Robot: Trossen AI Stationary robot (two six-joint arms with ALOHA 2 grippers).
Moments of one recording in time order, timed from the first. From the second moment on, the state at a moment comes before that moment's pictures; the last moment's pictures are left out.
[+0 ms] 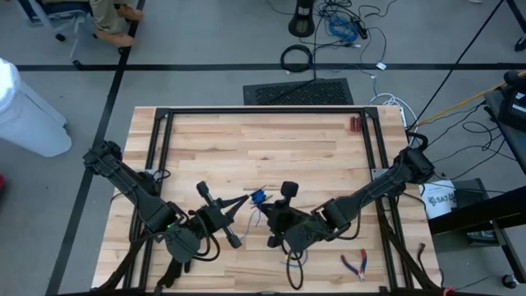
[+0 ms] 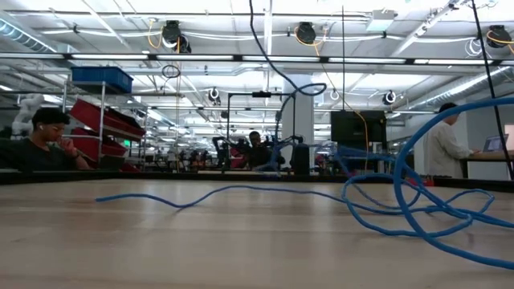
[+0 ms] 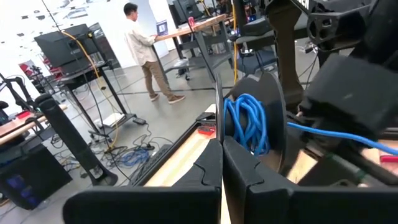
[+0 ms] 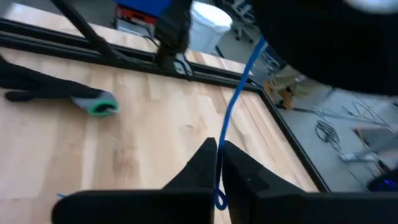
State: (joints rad) left arm -0.69 1.55 1.40 -0.14 -1.28 -0.02; right arm 0.53 1.77 1.48 -0.27 0.89 0.07
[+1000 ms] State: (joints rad) left arm -0.73 1.54 1.41 -0.14 -1.21 0.02; right arm 0.72 1.74 1.72 -0.72 1.15 0.13
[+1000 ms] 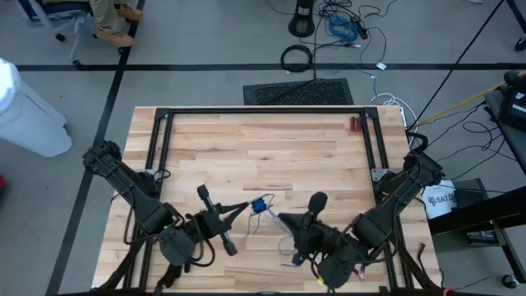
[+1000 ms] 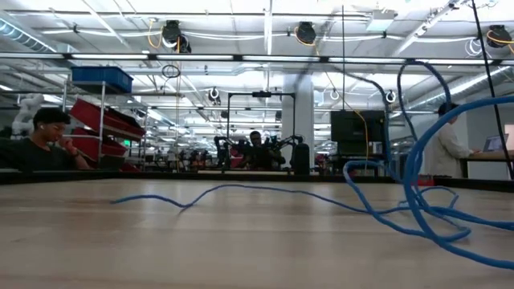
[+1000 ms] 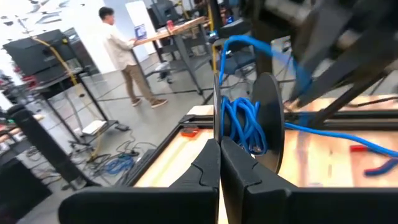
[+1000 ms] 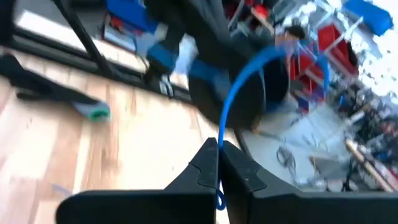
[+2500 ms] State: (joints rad) left arm -0.77 1.54 1.43 -0.17 -1.40 0.00; right arm 0.59 1.72 1.57 -0.74 0.74 0.25
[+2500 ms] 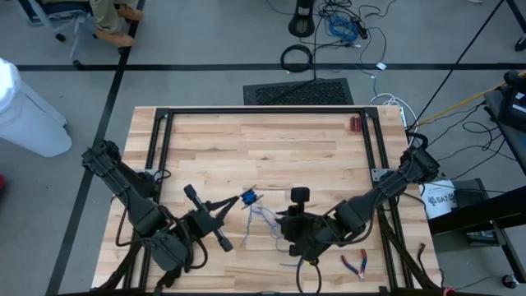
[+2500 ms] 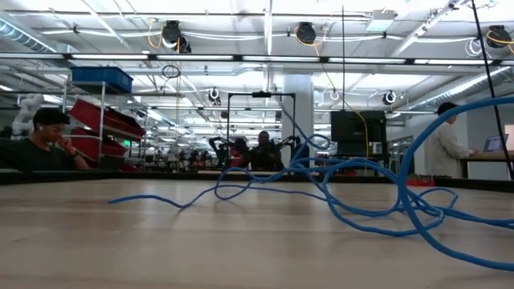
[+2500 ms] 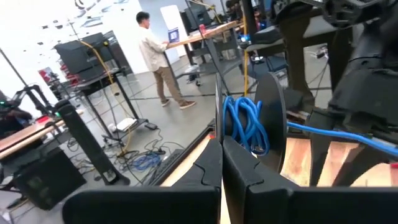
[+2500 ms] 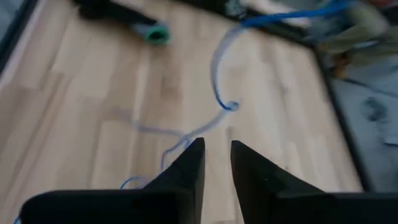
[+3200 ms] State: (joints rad) left arm -0.77 1.54 1.43 -0.17 -1.40 -0.02; right arm 0.58 1.74 1.57 -0.41 0.91 0.19
